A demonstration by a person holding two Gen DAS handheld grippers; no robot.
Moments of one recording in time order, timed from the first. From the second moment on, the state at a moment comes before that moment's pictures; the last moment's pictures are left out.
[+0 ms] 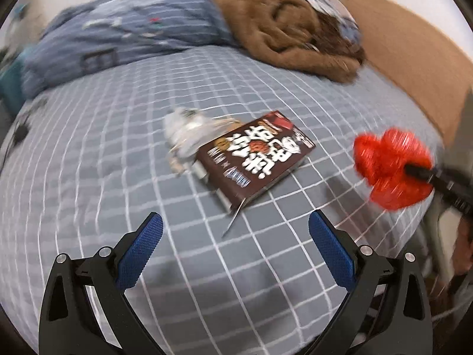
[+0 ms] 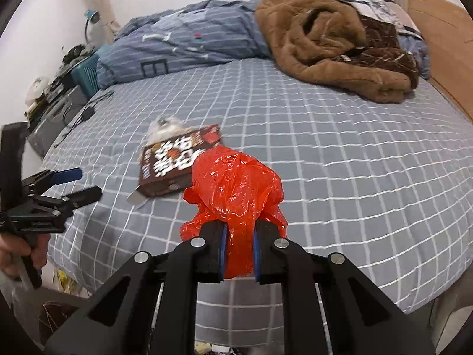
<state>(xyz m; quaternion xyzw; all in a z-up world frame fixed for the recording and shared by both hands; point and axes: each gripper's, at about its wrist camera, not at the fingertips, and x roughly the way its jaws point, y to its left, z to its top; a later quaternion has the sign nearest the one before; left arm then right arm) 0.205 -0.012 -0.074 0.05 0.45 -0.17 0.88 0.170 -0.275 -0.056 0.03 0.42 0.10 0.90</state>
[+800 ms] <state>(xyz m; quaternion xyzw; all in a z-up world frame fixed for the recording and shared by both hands) 0.299 -0.102 -0.133 0.32 0.49 -0.35 0.73 0.186 -0.333 -0.067 0.03 0.41 0.08 0.91</state>
